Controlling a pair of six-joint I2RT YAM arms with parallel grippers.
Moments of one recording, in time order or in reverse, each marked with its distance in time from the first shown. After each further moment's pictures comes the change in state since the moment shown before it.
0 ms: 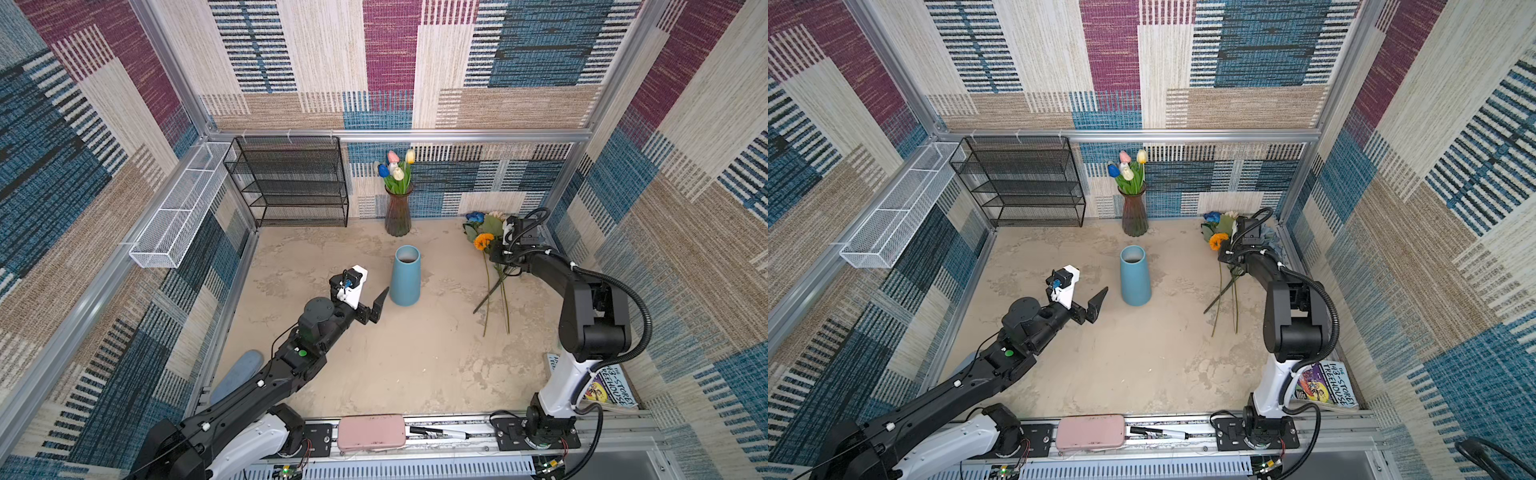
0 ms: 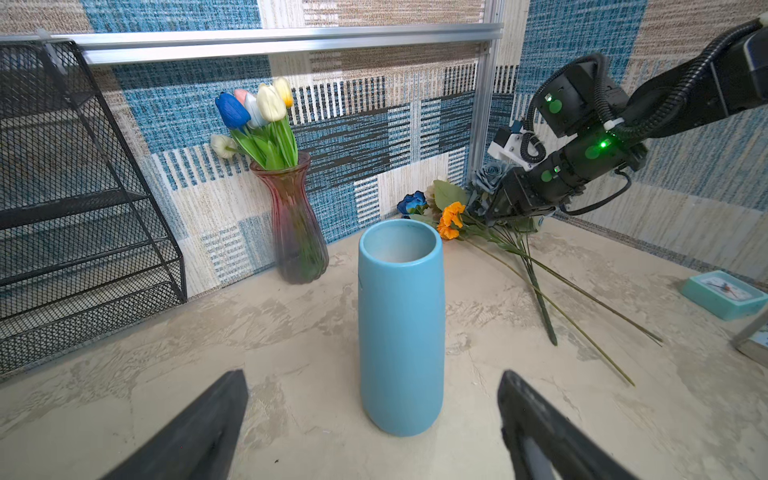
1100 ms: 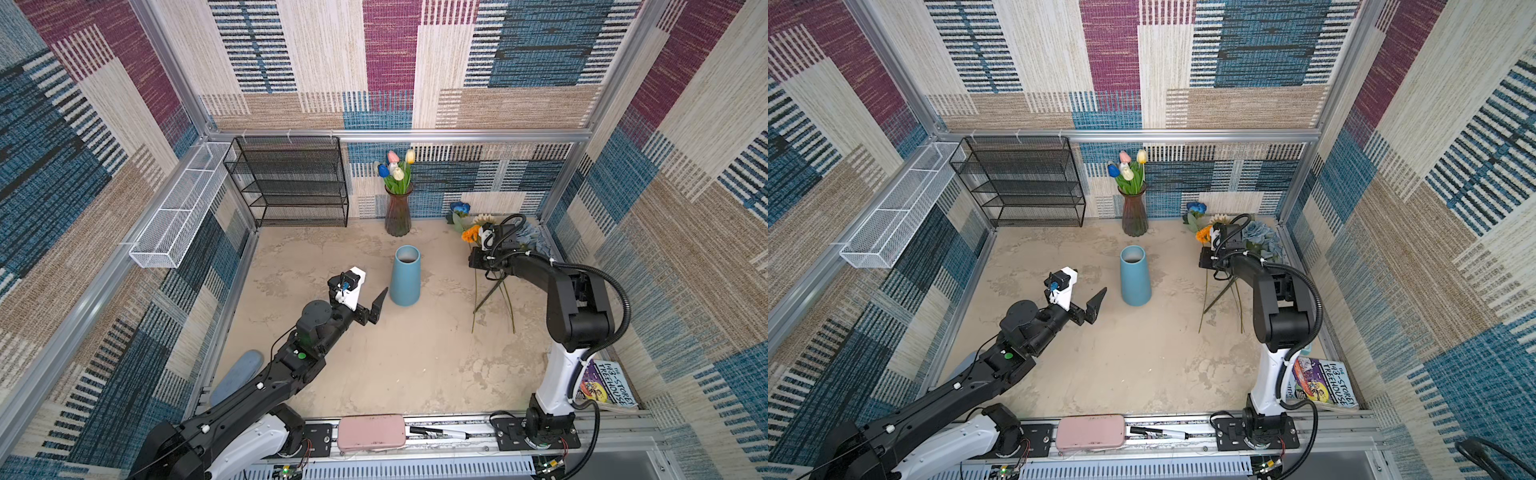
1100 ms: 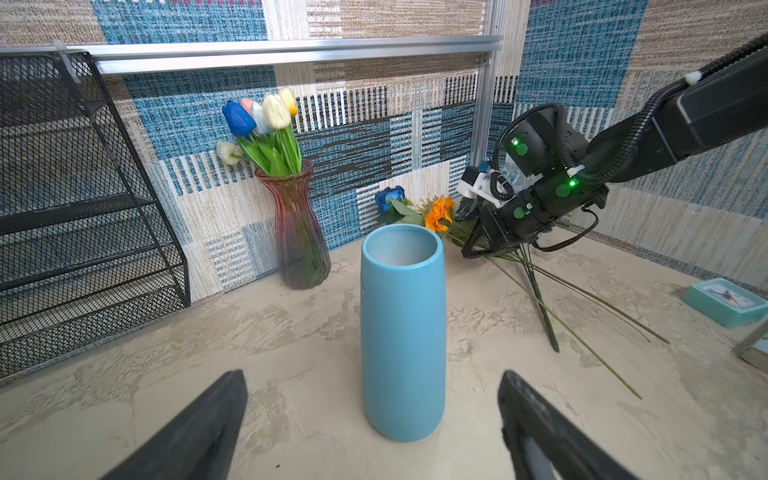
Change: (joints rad) left arm 0.001 -0.017 -0.025 0.039 -0.009 0.000; right arm 0.077 0.086 0.005 0.085 -0.191 0.003
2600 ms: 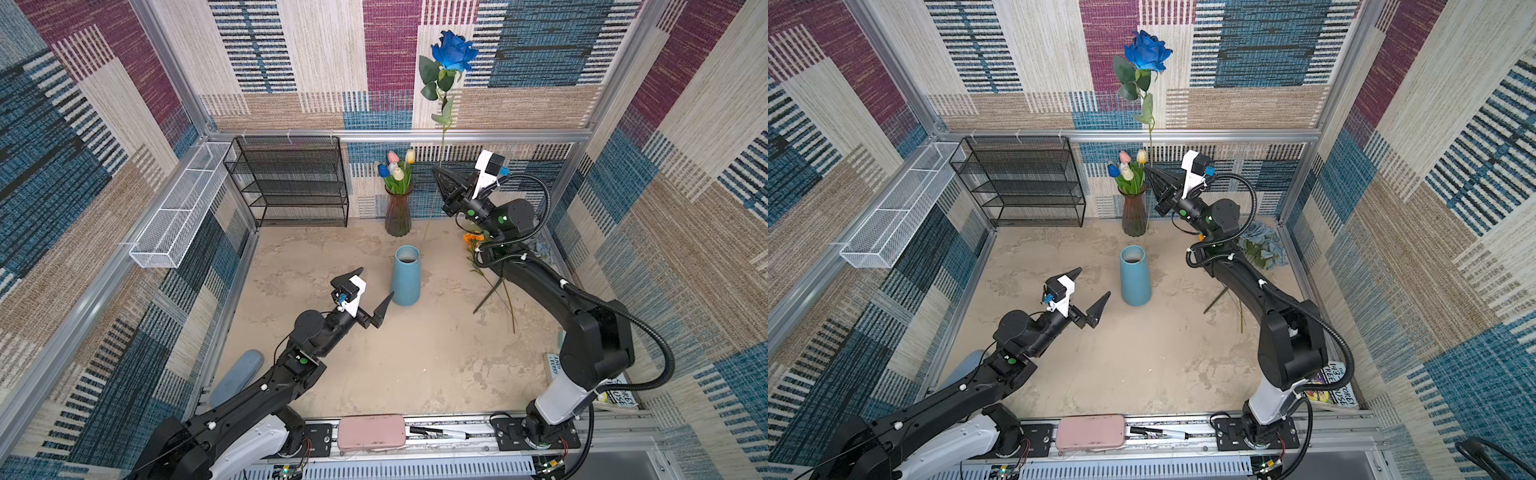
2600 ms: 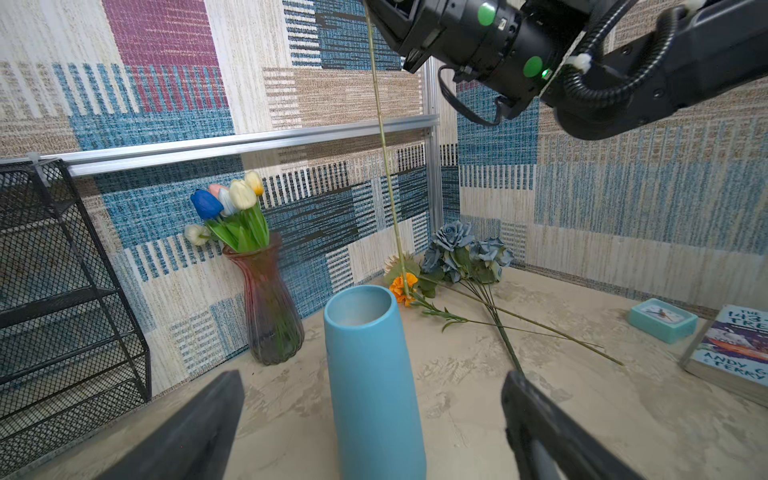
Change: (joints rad) left arm 0.000 0.005 -0.087 0.278 0.145 0.057; right arm 0.292 -0.234 0.121 1.126 -0.261 0.249
